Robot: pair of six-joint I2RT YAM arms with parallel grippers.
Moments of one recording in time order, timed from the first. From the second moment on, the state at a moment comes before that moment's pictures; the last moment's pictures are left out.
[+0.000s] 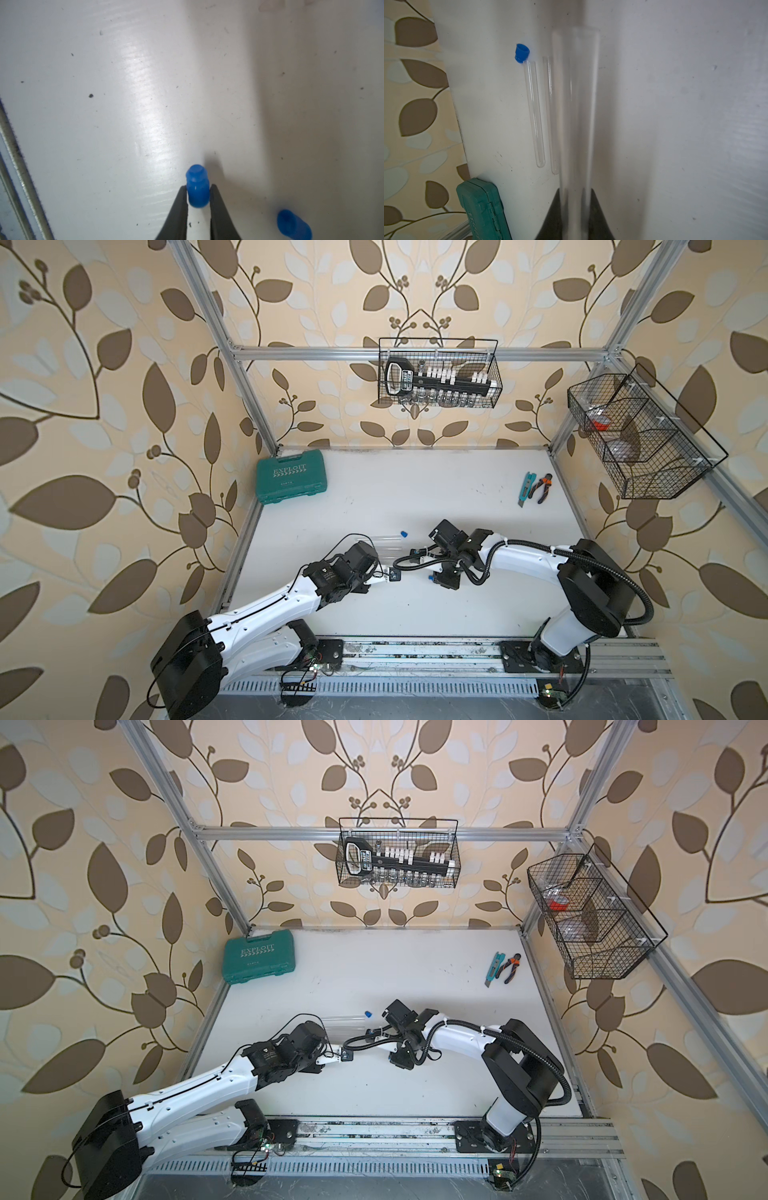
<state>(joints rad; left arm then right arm) -0.77 1.01 0.53 -0.48 -0.26 0.91 0.78 1.63 0.91 -0.58 -0.16 -0.48</state>
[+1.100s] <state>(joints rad) -0.77 0.99 0.52 -0.48 -0.27 0.90 0.76 1.46 0.90 -0.58 -0.15 -0.16</state>
